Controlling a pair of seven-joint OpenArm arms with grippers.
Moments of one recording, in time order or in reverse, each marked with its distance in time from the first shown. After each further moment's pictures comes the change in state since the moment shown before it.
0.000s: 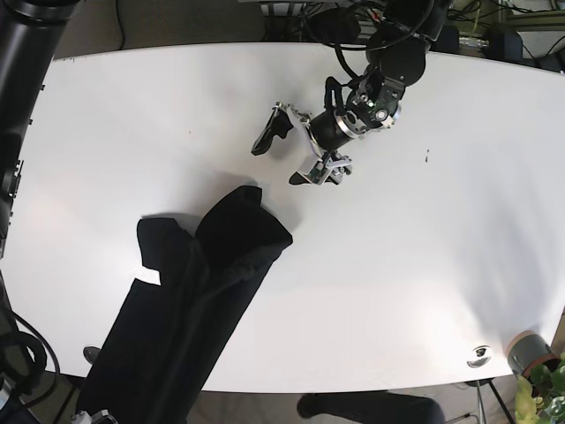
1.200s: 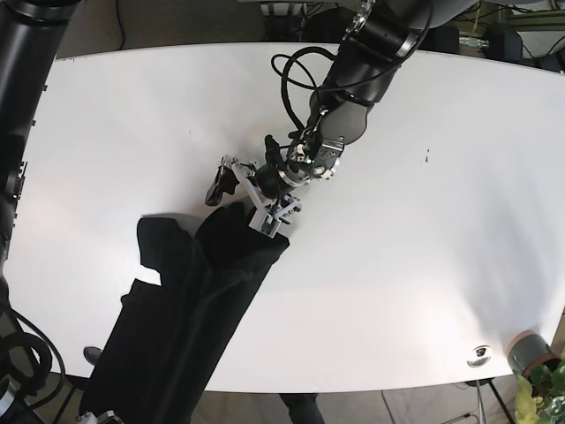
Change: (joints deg) left arm -19.0 13.4 5.2 -30.9 -2.2 10.2 -6.6; right arm -0.1 -1.0 0.0 0.0 0.0 0.0 0.0
